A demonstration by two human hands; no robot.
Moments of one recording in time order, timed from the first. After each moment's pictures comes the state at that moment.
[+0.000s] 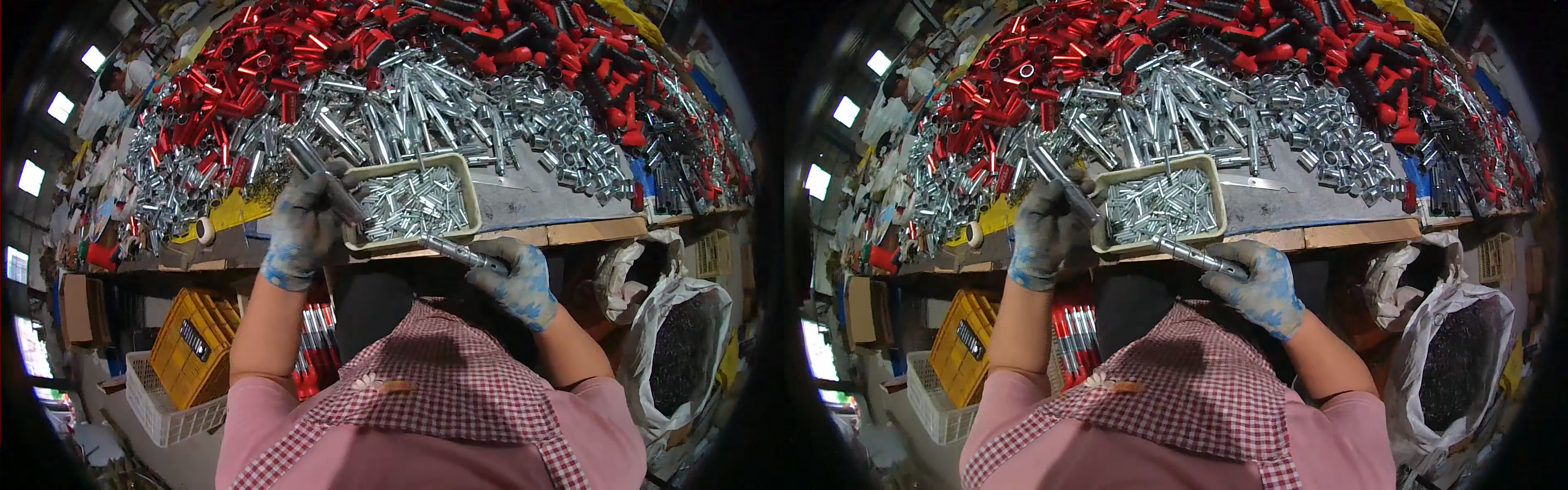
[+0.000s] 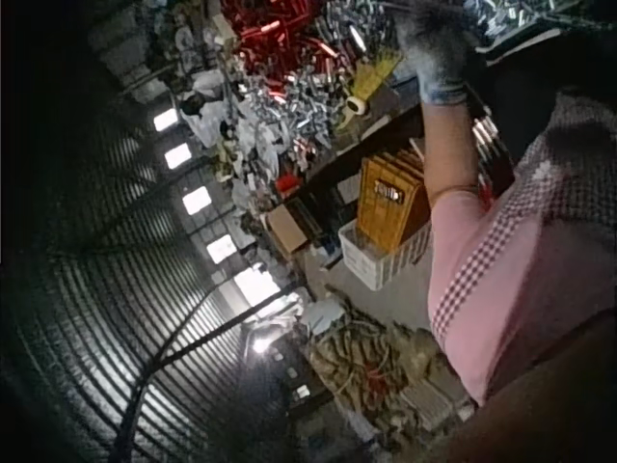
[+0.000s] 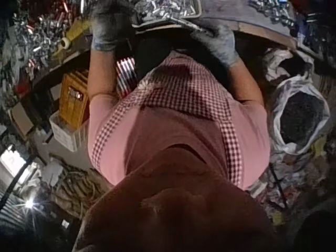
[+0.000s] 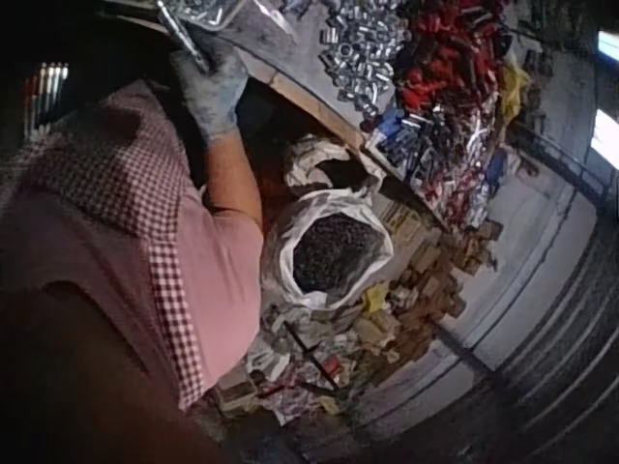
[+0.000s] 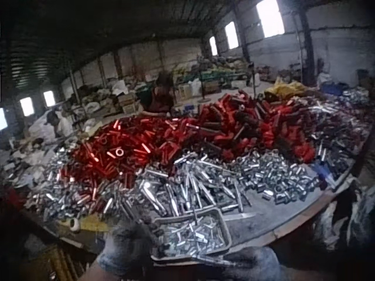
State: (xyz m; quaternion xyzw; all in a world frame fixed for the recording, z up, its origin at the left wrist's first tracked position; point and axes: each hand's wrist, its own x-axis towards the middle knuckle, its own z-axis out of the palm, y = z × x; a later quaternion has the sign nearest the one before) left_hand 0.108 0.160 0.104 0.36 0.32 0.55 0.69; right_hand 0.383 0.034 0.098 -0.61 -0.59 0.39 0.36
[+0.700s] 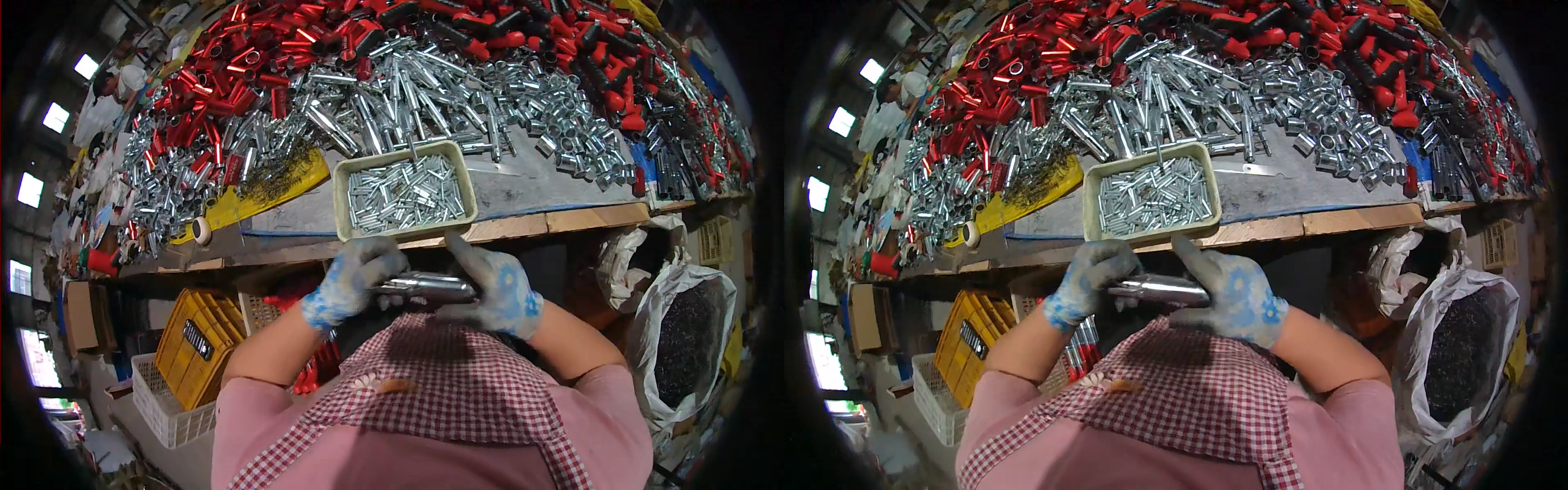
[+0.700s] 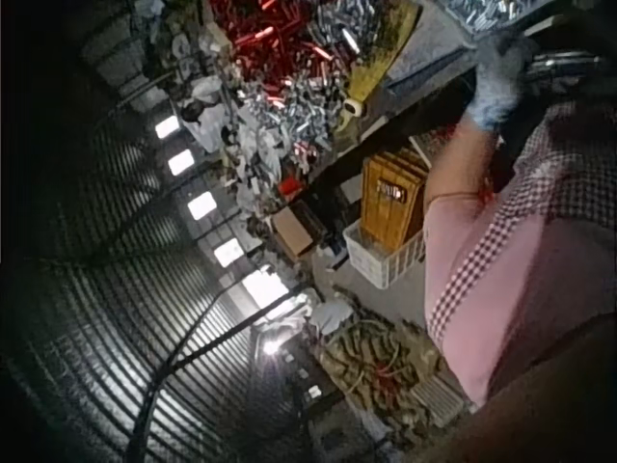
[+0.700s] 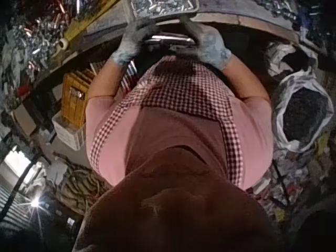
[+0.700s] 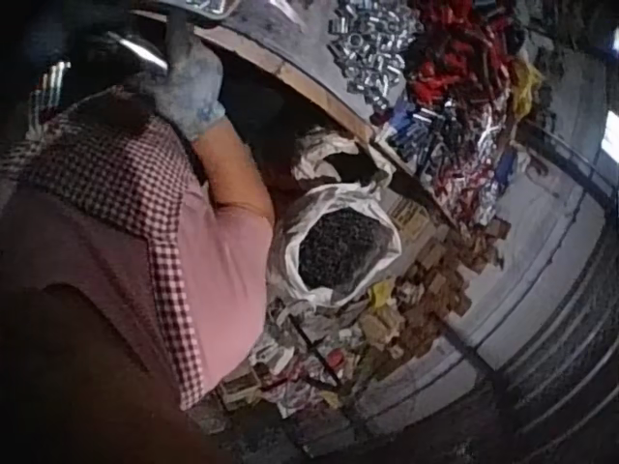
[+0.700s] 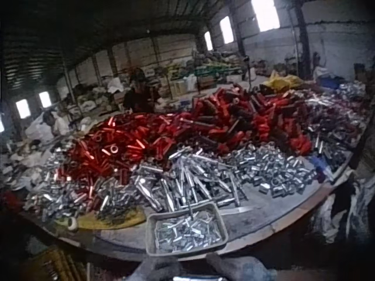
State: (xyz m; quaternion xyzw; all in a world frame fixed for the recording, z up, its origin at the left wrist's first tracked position) left_hand 0.131 0.094 0.098 0.53 0.43 0.19 0.70; right_hand 0.366 0.028 0.090 -0.48 -0.78 0.24 0.33
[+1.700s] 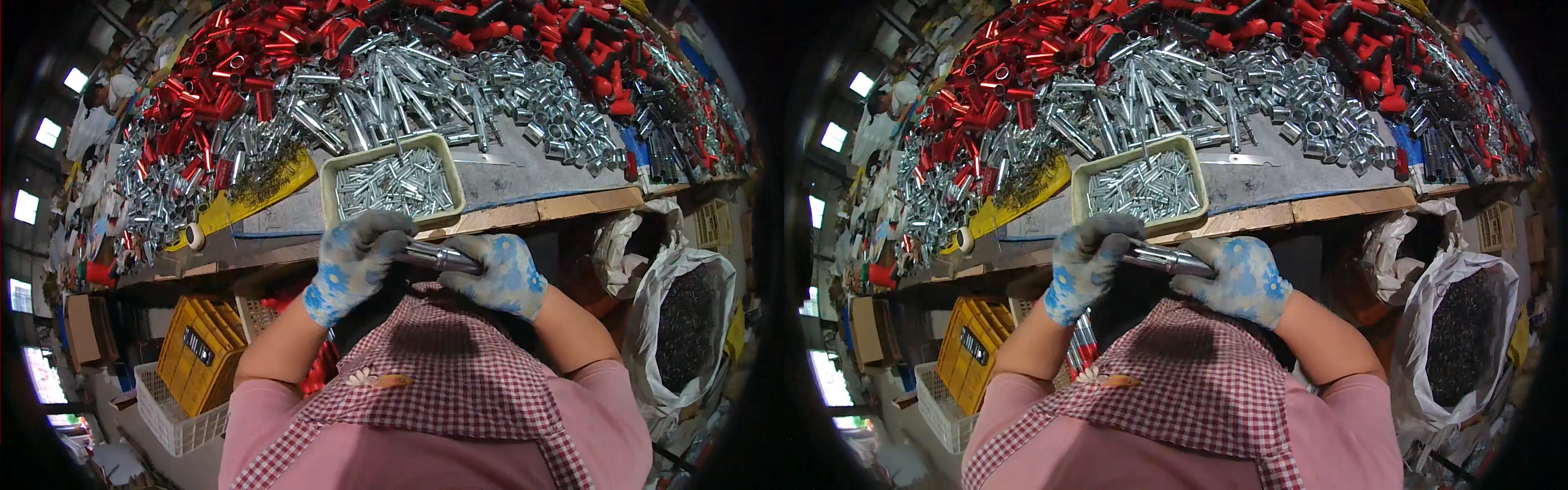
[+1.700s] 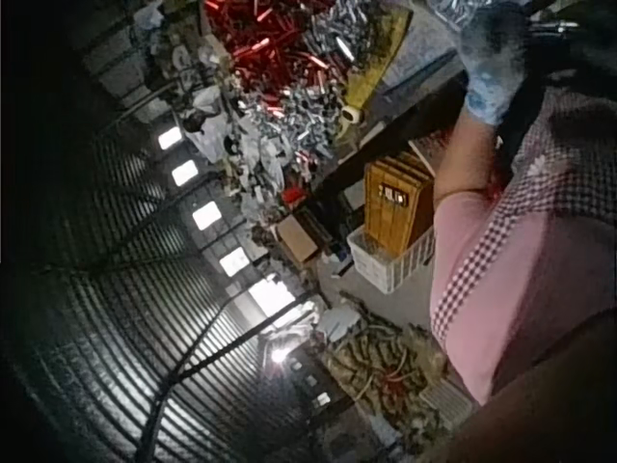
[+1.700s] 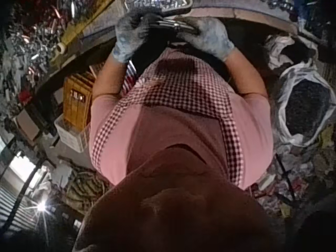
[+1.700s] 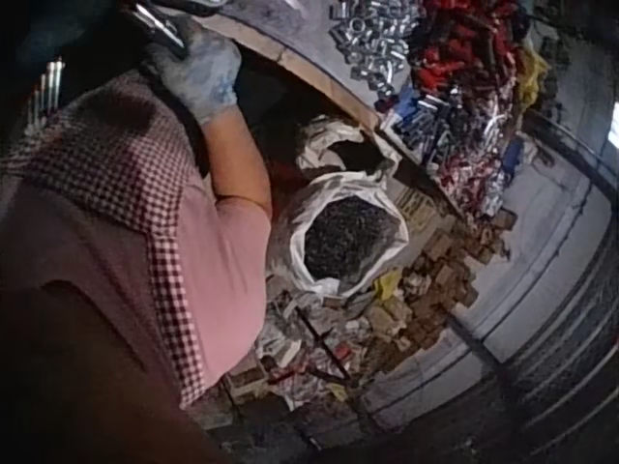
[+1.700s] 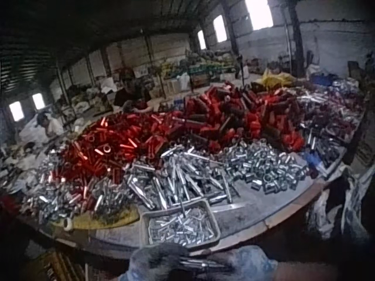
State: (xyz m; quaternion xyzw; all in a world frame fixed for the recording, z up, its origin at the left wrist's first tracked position) left_hand 0.154 0.094 0.110 0.71 0.44 0.26 0.49; right_hand 0.377 0.029 0.091 -0.55 -0.75 0.25 0.27
